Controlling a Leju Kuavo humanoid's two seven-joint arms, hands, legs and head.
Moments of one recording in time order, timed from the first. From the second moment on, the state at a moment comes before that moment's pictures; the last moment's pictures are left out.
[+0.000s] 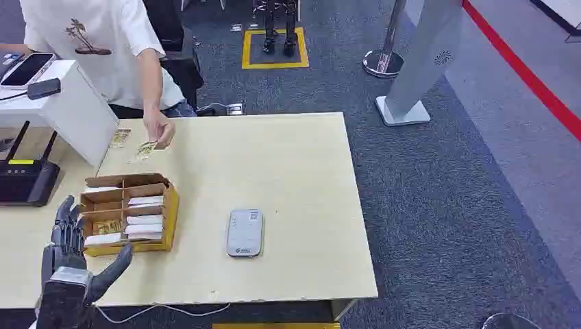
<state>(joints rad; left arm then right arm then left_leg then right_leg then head) 0.21 0.12 -0.09 -1.81 -0.09 0.09 -0.26 -0.07 0.11 -0.92 -0.21 1.45 -0.01 0.28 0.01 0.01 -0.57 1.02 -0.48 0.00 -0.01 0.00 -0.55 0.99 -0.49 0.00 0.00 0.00</state>
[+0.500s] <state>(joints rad) 0.21 0.12 -0.09 -1.81 -0.15 0.11 -0.24 -0.07 0.11 -0.92 -0.21 1.45 0.00 0.28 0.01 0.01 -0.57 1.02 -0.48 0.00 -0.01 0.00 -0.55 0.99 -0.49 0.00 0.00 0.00</state>
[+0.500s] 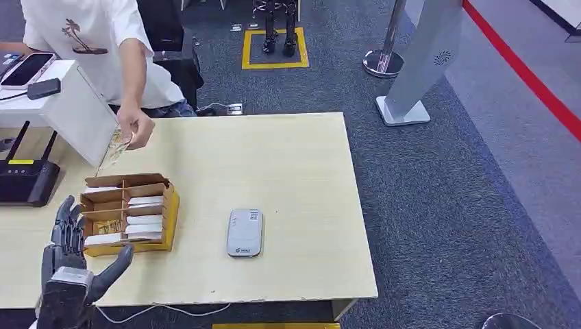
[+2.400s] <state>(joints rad) -0.12 0.37 -0.10 -1.51 -1.29 0.18 0.21 -0.08 0.12 -0.92 -0.21 1.48 0.02 0.29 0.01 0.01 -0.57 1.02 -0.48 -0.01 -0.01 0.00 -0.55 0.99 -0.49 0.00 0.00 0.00</state>
